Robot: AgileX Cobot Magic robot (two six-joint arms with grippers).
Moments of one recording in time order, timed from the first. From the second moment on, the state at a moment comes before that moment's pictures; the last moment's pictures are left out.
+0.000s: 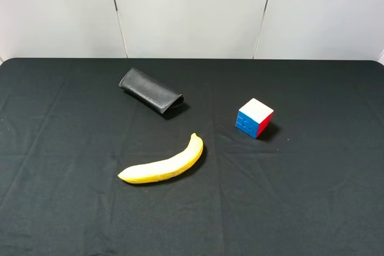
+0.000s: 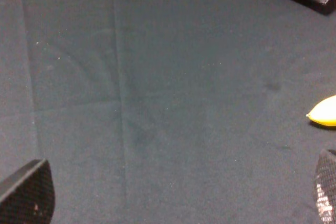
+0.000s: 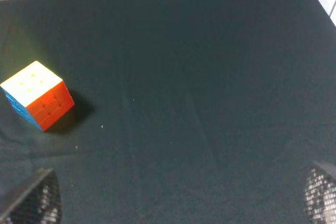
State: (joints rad) left arm -0.01 0.03 -0.49 -0.05 1.05 0.09; right arm -0.08 -0.01 -0.49 0.05 1.03 0.02
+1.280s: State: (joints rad) left arm -0.01 0.03 -0.49 -0.05 1.05 0.09; right arm -0.08 0.03 -0.51 0.07 1.04 0.06
